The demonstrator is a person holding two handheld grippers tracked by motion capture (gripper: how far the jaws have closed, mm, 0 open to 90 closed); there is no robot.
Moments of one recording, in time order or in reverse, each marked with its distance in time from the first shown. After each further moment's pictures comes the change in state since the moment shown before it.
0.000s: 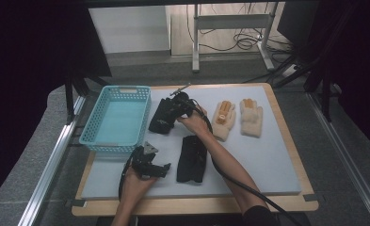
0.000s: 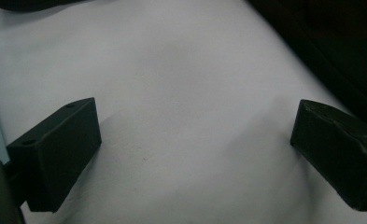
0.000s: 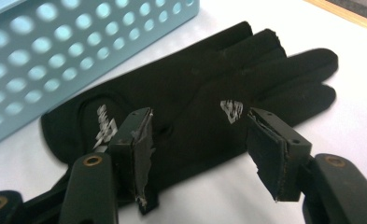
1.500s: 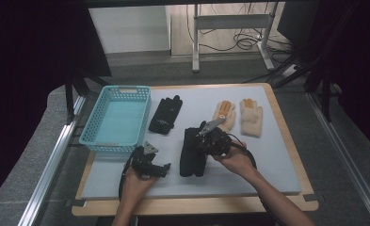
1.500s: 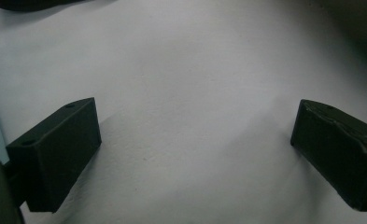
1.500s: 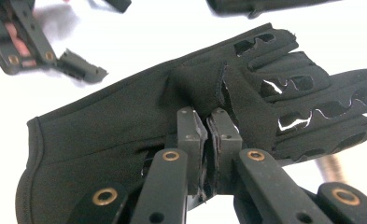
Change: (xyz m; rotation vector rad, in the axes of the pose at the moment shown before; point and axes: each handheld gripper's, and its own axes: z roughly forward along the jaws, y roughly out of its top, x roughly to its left) left arm 0.000 0.000 0.000 -0.001 0.004 -0.003; right arm 0.057 -0.124 -0.156 0.069 0.095 -0.212
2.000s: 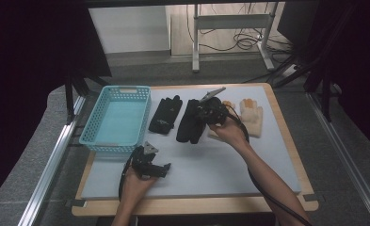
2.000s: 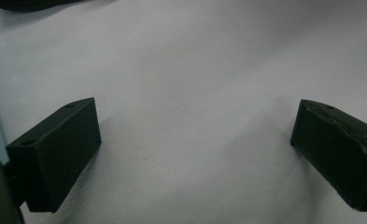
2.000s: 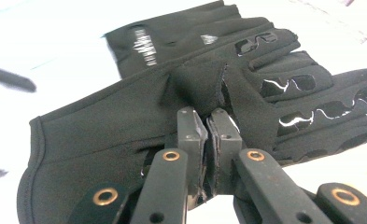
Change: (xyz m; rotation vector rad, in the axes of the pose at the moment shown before) left arm 0.000 0.000 0.000 0.003 -0.002 0.004; right arm -0.066 0.056 -0.002 -0.064 -0.103 0.091
